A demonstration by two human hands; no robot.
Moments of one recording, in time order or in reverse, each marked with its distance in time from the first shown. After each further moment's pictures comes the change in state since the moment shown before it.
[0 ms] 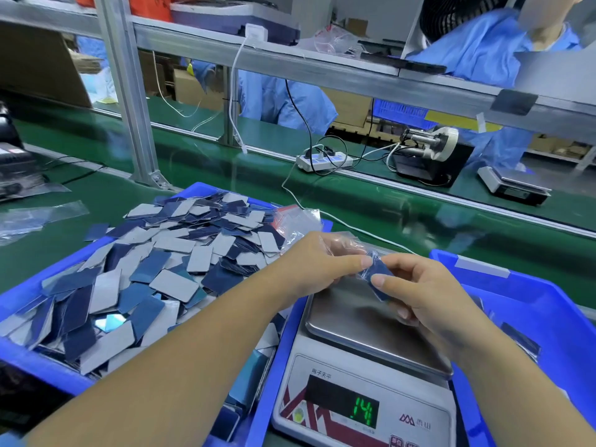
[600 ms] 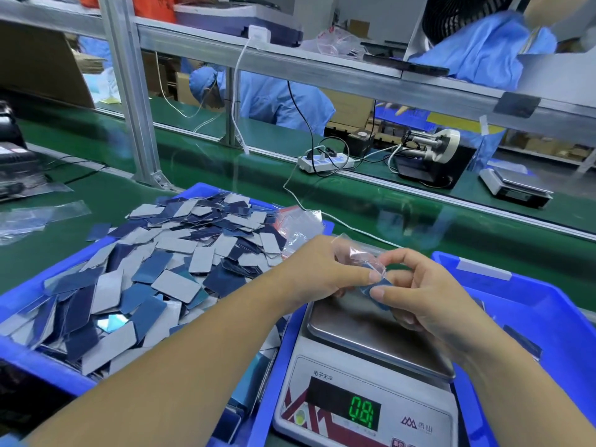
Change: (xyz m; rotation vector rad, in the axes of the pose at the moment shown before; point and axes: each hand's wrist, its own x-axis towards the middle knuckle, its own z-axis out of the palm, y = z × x) left_hand -0.006 0.004 0.002 0.003 -0.105 0.045; right_hand 0.001 -0.002 -0.003 0.062 -0.086 0.023
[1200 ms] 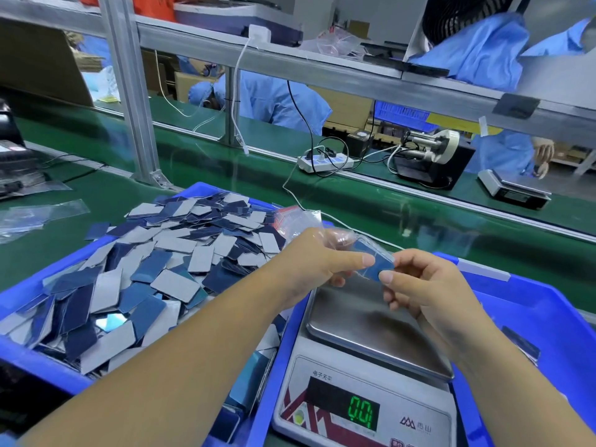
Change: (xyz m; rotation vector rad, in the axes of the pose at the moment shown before) left_hand 0.003 0.002 -0.004 -0.168 0.076 -0.043; right_hand 0.003 0.006 -0.001 0.126 0.152 -0.119
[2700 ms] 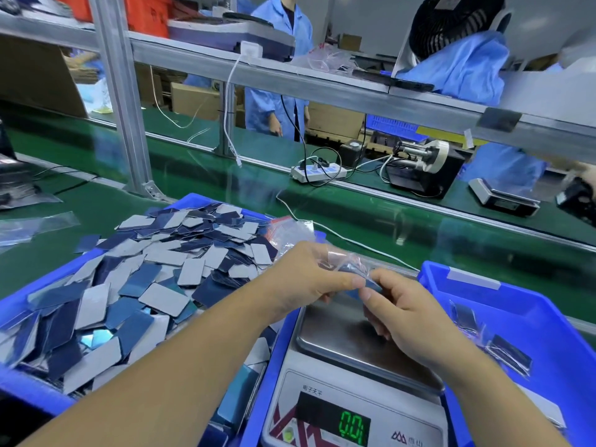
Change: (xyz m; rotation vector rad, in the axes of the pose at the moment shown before) left_hand 0.002 -0.005 -0.001 0.093 -0.026 0.058; right_hand -0.002 0.011 -0.002 -0.627 -0.202 -0.184
